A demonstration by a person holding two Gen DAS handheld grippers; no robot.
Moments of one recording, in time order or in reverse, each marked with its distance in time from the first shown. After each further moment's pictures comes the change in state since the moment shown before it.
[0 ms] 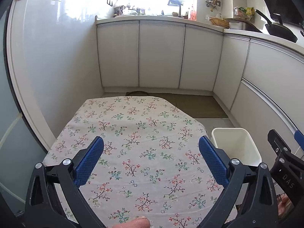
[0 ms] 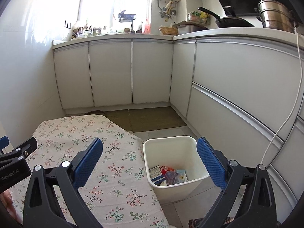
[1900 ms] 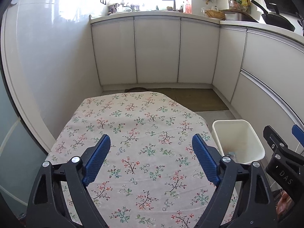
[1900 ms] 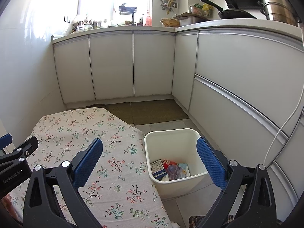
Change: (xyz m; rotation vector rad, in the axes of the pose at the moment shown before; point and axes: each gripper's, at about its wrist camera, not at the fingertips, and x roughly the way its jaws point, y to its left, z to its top) left arm 0.006 -0.012 -0.005 0.054 0.029 0.006; right arm 0.014 0.003 -0.007 0.008 0.058 0.013
